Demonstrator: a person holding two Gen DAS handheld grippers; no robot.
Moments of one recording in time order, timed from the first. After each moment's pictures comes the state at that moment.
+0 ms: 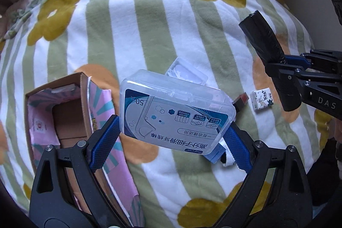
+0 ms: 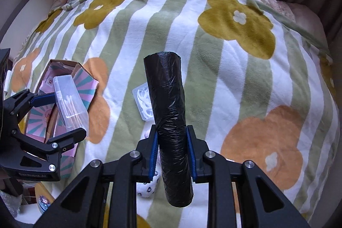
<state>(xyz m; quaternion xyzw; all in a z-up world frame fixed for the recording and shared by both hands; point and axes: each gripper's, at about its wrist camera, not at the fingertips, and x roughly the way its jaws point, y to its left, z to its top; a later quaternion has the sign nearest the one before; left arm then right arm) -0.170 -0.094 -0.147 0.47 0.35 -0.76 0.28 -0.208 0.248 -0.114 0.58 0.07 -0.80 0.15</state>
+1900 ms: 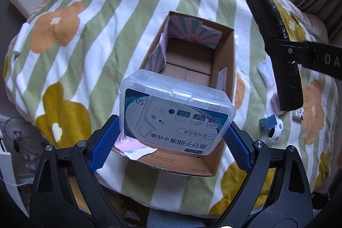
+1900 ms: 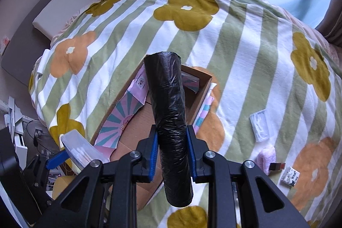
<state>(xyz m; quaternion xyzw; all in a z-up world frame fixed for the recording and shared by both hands) 0.070 -0.069 -0.141 0.44 0.39 -0.68 0.44 -0.149 0.004 -0.086 0.56 0.09 -0.77 0.27</state>
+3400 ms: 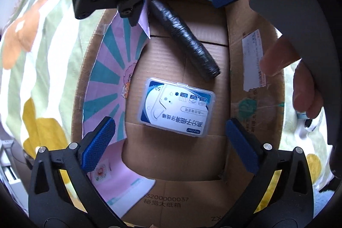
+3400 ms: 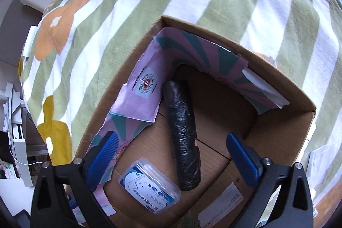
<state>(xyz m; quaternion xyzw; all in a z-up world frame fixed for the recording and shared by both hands) 0.005 -0.104 -0.257 0.57 0.32 -0.67 0.35 -0.216 -0.091 -0.226 0.65 0.11 -0.67 0.33</state>
